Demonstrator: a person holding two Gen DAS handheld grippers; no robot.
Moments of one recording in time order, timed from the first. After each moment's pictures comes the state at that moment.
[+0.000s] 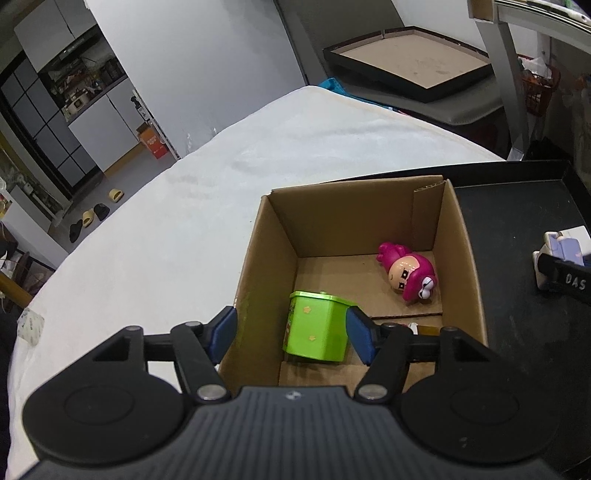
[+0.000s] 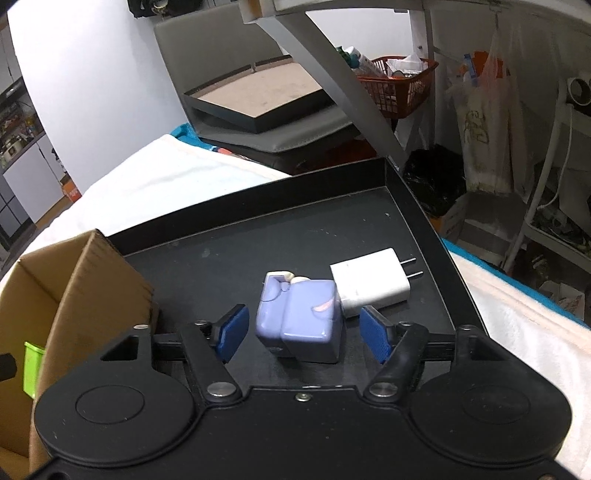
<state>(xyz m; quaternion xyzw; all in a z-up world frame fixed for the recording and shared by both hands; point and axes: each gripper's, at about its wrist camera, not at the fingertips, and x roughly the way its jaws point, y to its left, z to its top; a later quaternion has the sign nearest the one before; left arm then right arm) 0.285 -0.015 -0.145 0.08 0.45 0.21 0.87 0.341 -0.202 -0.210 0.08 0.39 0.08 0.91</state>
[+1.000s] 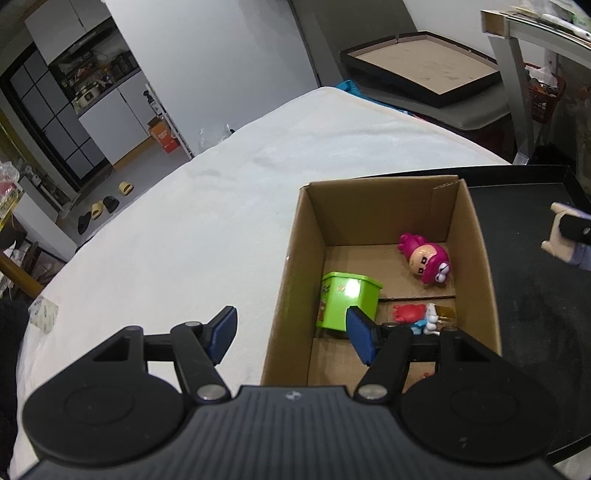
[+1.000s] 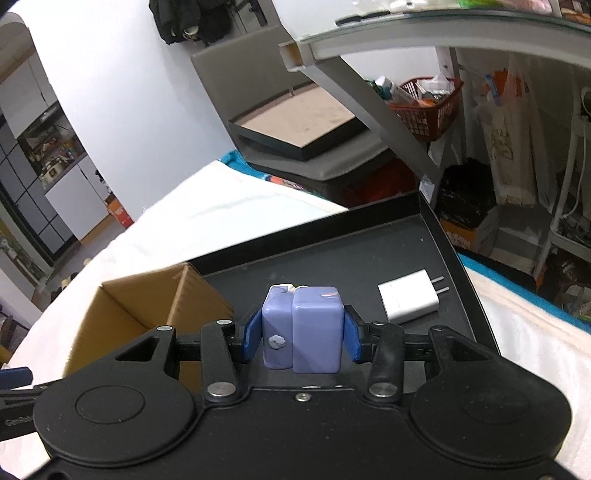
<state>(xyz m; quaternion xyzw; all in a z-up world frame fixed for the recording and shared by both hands) 0.256 0.001 -0.125 0.07 0.45 0.22 0.86 0.312 -0.206 -0.153 0.13 0.36 0.15 0.91</state>
